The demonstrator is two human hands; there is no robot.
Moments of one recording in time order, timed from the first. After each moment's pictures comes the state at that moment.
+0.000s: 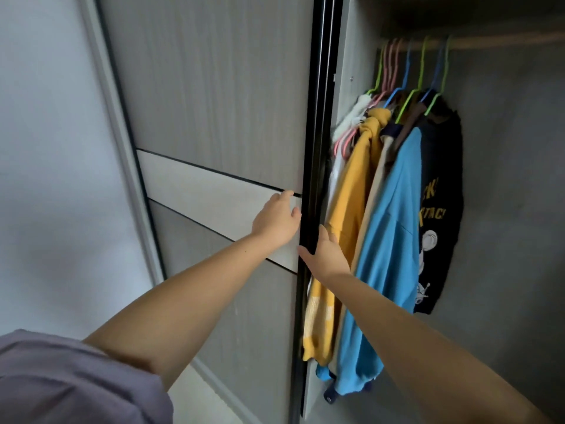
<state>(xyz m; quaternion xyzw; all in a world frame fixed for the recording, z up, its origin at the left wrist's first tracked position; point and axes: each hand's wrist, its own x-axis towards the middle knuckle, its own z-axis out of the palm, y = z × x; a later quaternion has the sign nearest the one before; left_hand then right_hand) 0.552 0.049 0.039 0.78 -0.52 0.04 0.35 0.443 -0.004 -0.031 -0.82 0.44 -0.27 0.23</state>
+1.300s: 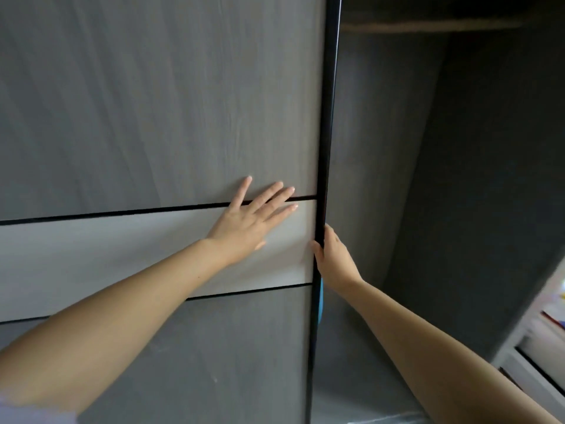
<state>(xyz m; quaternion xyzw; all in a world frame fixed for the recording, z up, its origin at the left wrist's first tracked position) 0.558 -0.024 0.022 0.32 -0.81 0.49 0.07 0.357 0.017 -0.055 -0.61 0.67 -0.40 0.15</state>
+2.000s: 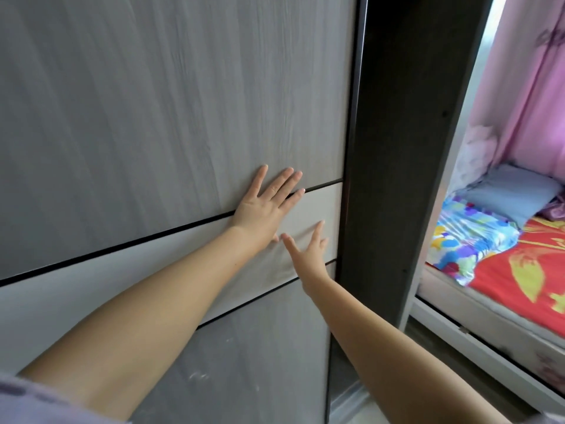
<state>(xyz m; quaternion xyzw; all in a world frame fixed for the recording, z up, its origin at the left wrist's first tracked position) 0.375 -0.032 0.046 0.25 -0.86 0.44 0.08 0.287 0.026 -0.052 -0.29 0.69 -0.60 0.27</state>
